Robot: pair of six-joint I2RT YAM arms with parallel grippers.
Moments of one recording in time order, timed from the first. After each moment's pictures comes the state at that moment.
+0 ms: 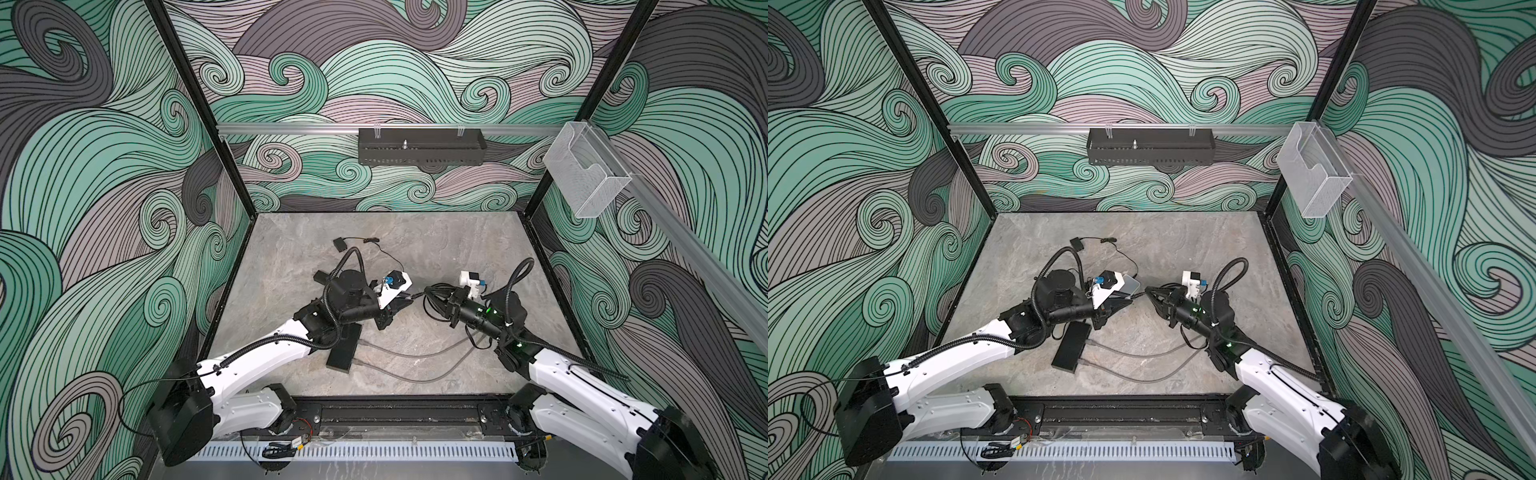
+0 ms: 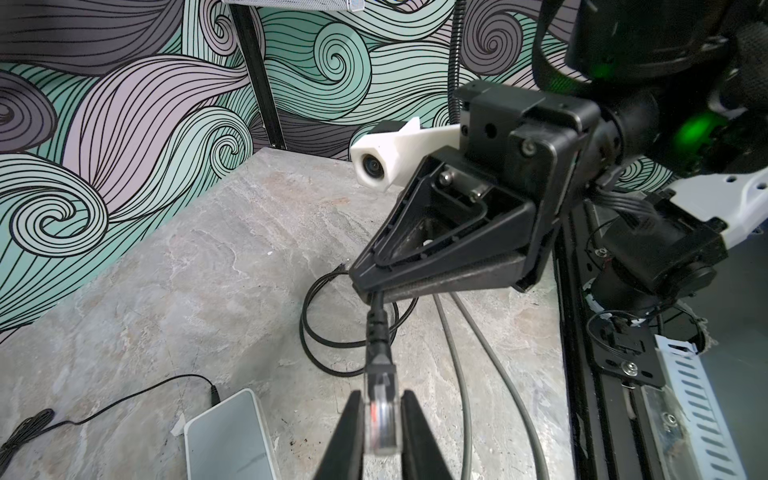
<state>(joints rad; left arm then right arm) -0.80 1.17 0.77 0.05 0.35 0.18 0.59 0.92 0.41 0.41 -0.36 1.59</state>
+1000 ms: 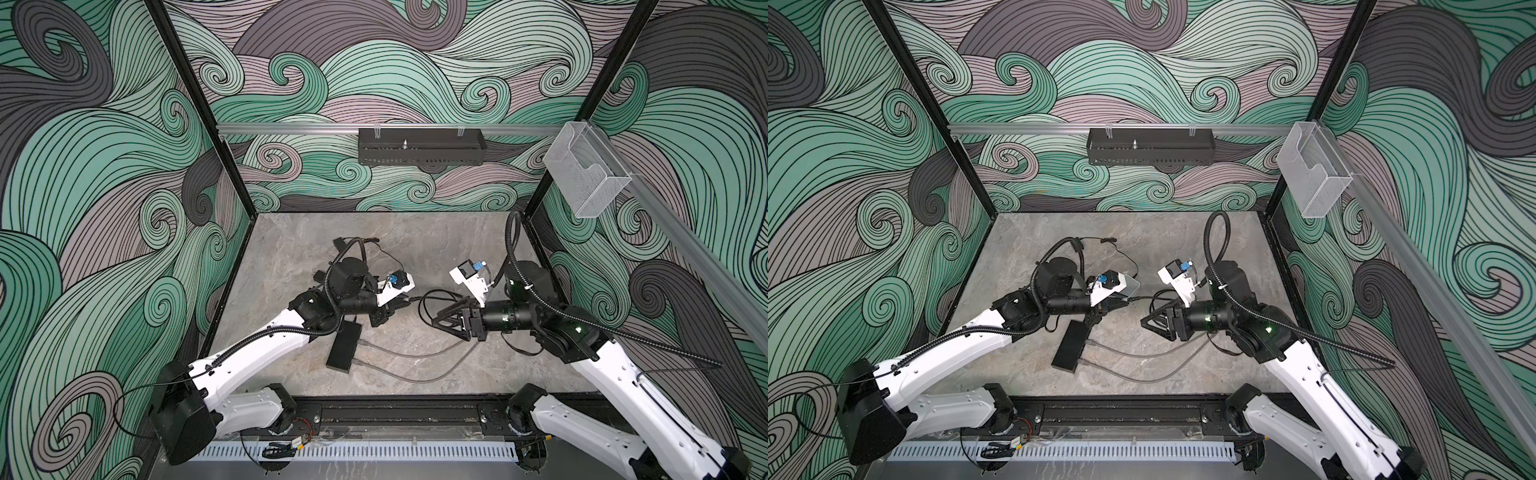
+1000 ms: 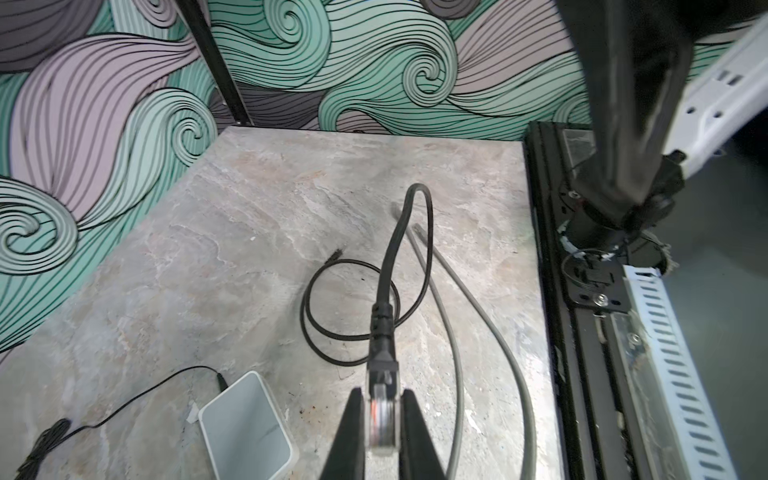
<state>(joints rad) -0.76 1.18 0.94 -0.27 0.49 0.38 0.61 0.87 1.05 -0.81 -0.70 0.29</state>
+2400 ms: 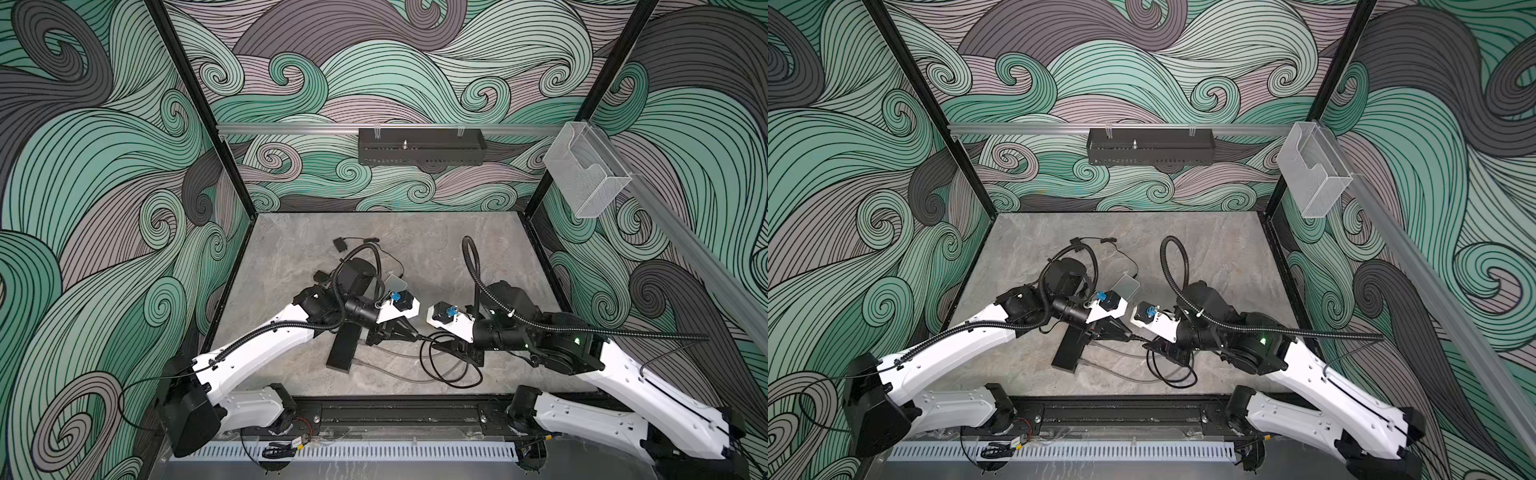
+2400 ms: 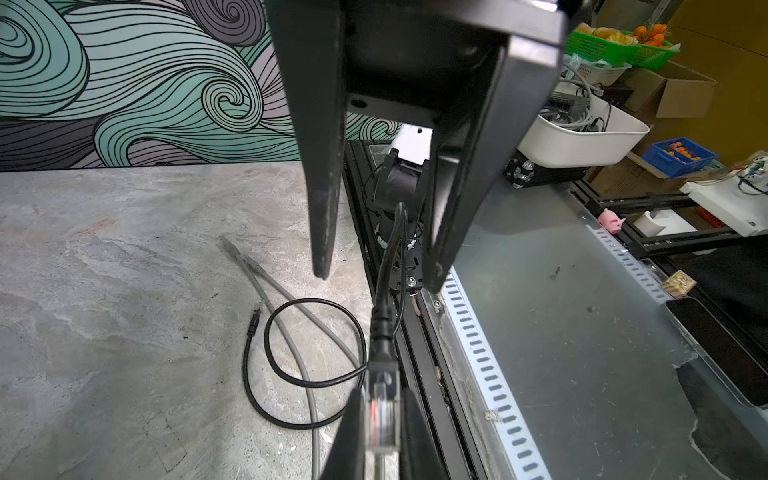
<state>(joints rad) -0.80 1.23 1.01 -0.48 0.91 0.51 0.98 0.91 1.13 -0.96 -0.22 -0.30</state>
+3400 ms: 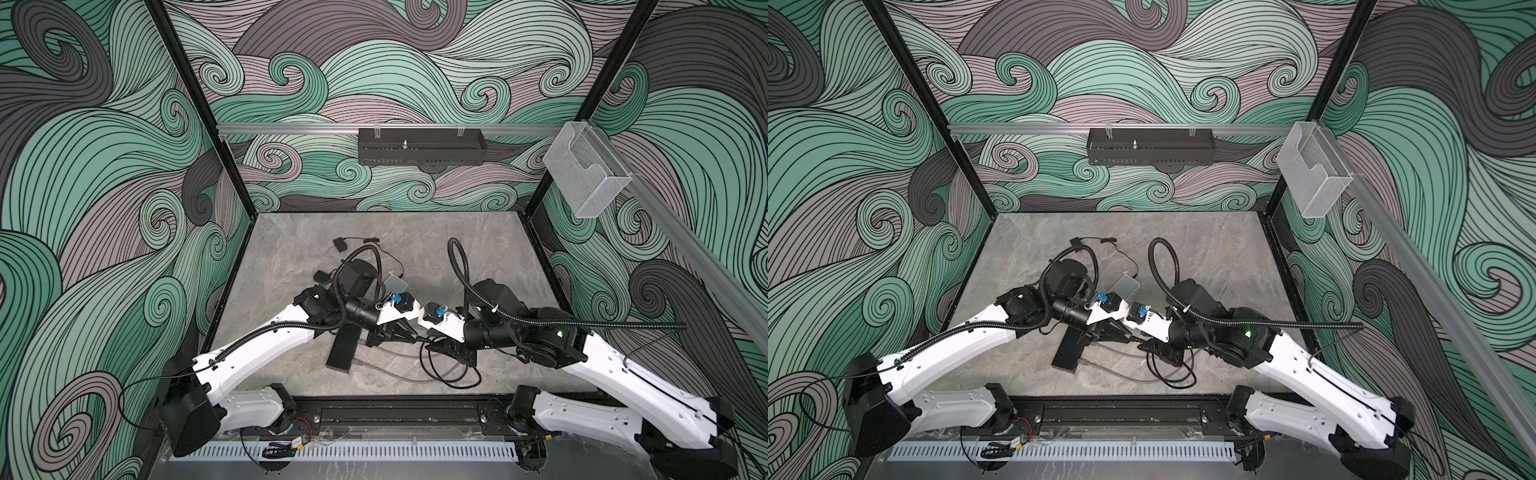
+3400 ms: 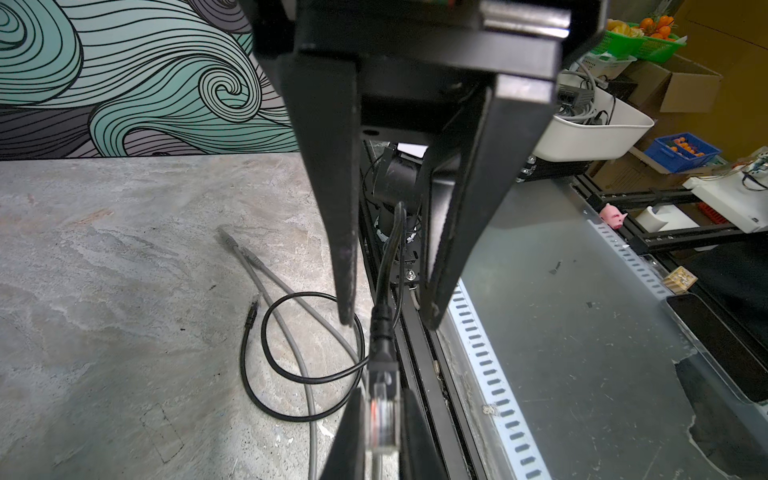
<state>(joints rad) -0.80 1.23 1.01 -0.50 0.90 0.51 0.98 0.96 1.11 -0.95 -0.29 -0.29</state>
